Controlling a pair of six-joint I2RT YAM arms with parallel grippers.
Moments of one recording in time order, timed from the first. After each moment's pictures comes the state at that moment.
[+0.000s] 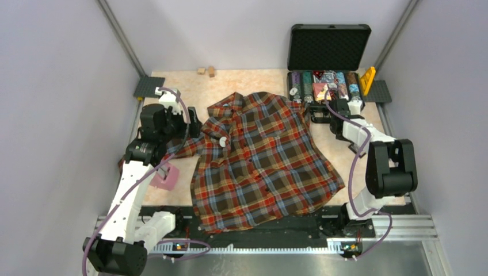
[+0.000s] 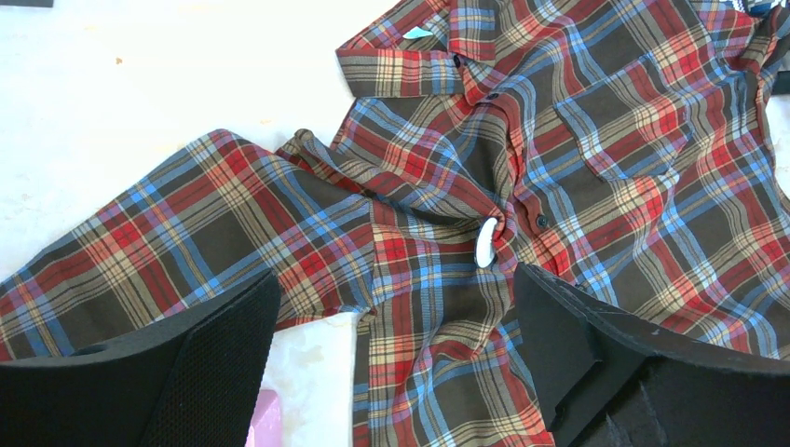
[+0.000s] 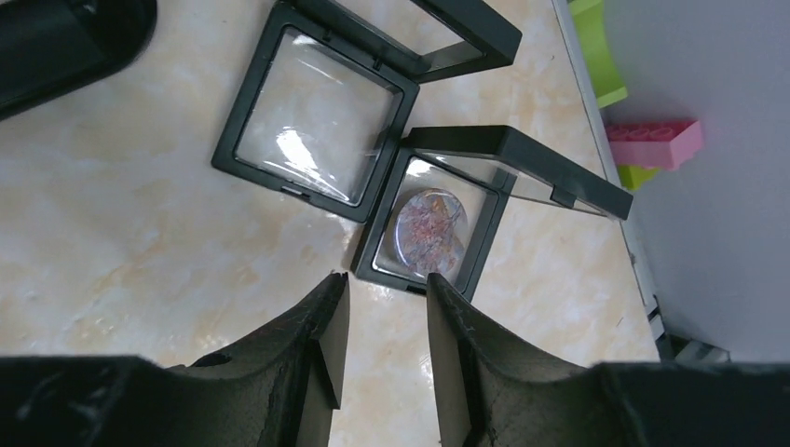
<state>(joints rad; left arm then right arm) -0.13 0.96 1.00 -0.52 0.12 -0.13 0.09 1.59 0.98 -0.46 0.67 0.30</state>
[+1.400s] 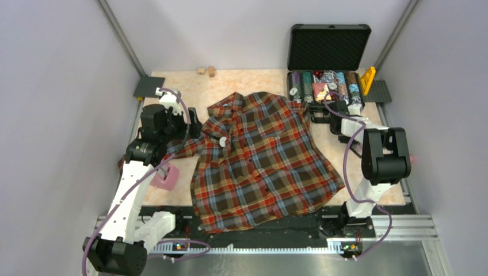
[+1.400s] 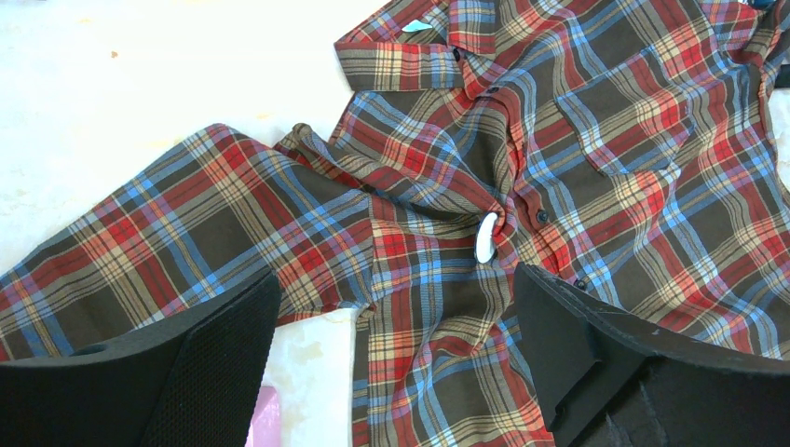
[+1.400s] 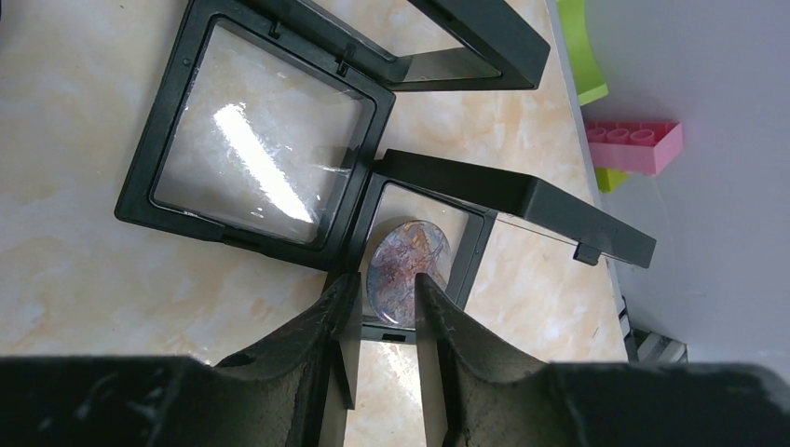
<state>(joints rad) -0.13 0.96 0.99 -0.52 0.12 -0.13 0.04 1.76 1.00 -0.42 0.75 0.24</state>
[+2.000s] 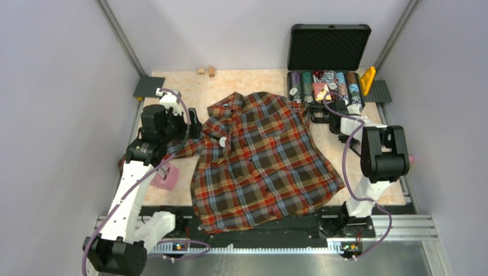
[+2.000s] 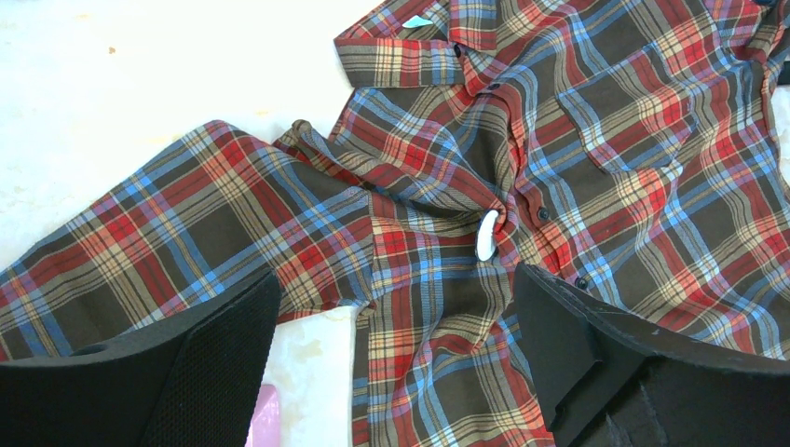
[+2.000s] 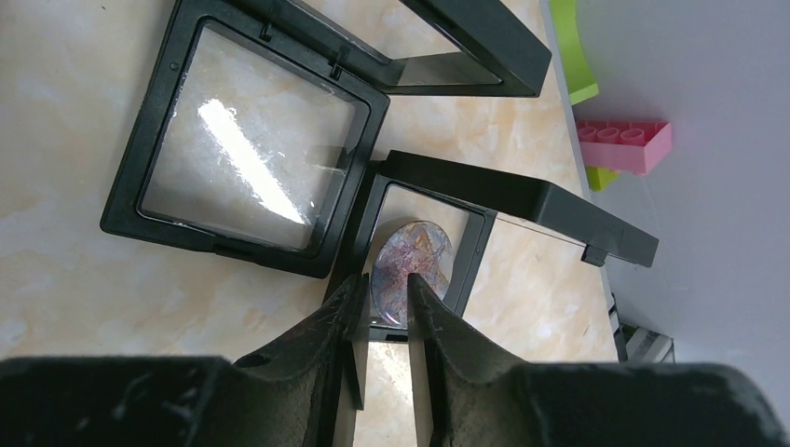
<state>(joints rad) -0.13 0.96 0.99 -0.52 0.12 -0.13 0.04 1.79 1.02 -0.44 0.77 0.24</state>
